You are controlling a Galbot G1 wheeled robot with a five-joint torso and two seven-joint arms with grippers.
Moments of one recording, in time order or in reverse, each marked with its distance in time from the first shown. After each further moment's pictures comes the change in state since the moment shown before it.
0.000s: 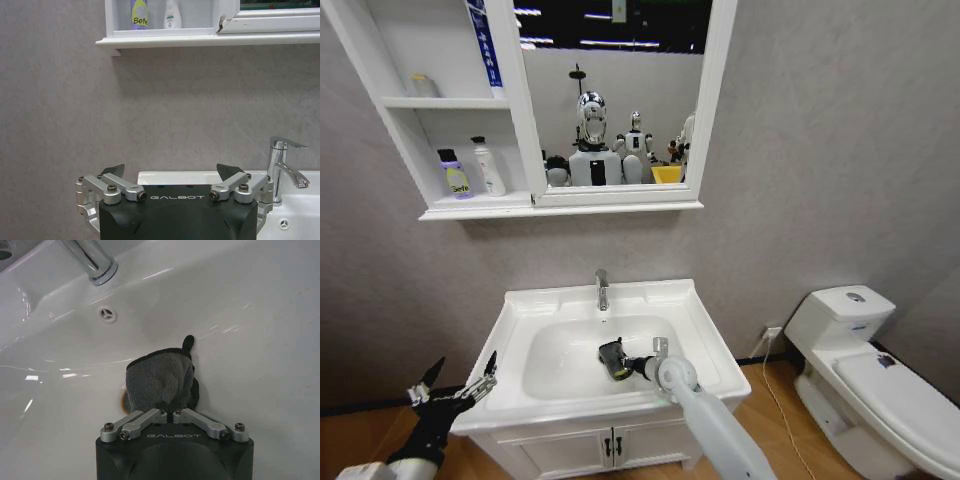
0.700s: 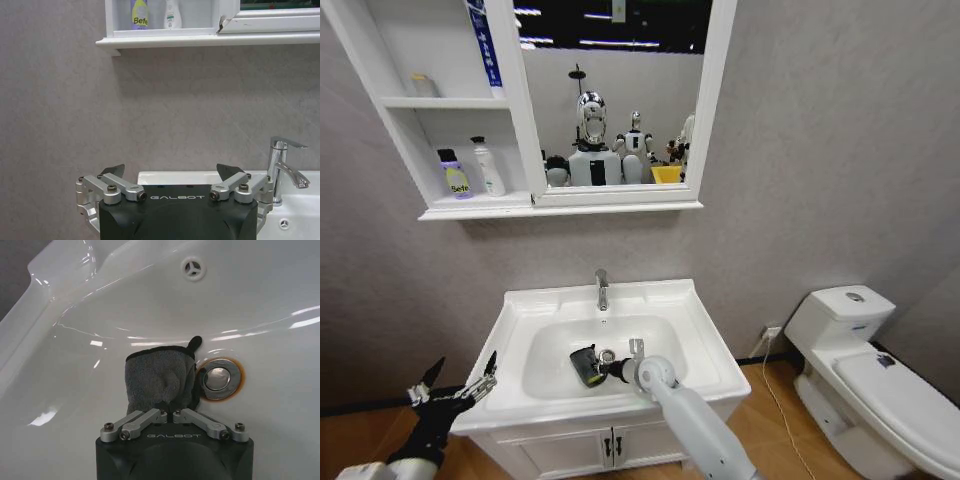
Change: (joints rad) left arm 0.000 0.000 0.000 0.000 0.000 0.000 0.000; right arm 0.094 0.079 -0.134 -0.158 -0.072 0.000 -0.217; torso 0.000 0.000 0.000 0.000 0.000
